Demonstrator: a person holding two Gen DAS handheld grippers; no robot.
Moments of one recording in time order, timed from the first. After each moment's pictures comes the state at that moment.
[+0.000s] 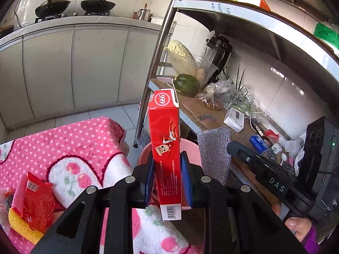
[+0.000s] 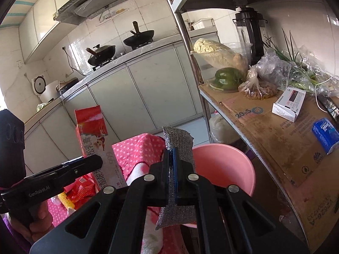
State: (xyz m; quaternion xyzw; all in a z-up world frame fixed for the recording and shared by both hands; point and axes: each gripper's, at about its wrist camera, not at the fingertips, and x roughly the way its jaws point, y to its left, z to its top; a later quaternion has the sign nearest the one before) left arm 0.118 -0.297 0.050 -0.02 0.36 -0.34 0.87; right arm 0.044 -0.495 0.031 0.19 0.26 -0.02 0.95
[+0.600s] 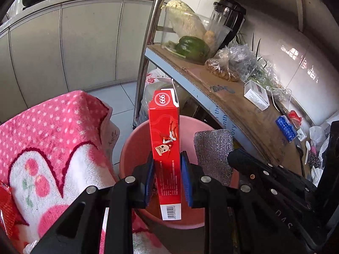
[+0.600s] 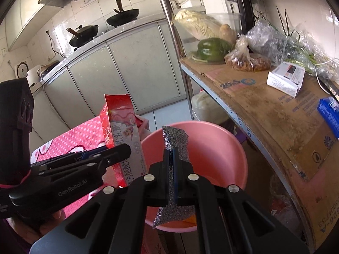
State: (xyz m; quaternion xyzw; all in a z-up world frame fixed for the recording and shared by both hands) left arm 0.164 -0.374 -0.037 0.02 0.42 -0.32 0.85; right arm 0.078 -0.513 -0.038 0.17 0.32 -0.05 0.93
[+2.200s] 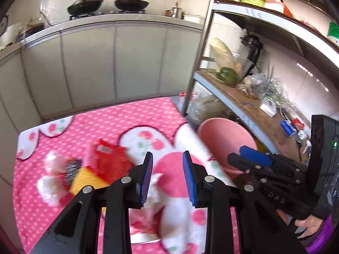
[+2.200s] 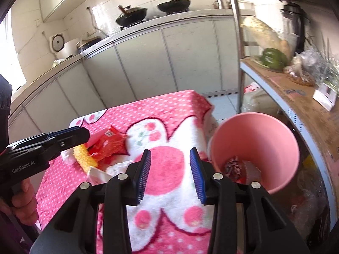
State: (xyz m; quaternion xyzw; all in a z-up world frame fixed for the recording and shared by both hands) left arm 0.082 -0.155 0.047 0.02 0.37 -0.23 0.90; right arm 0.048 -0.363 0.012 0.12 0.34 0.07 0.93
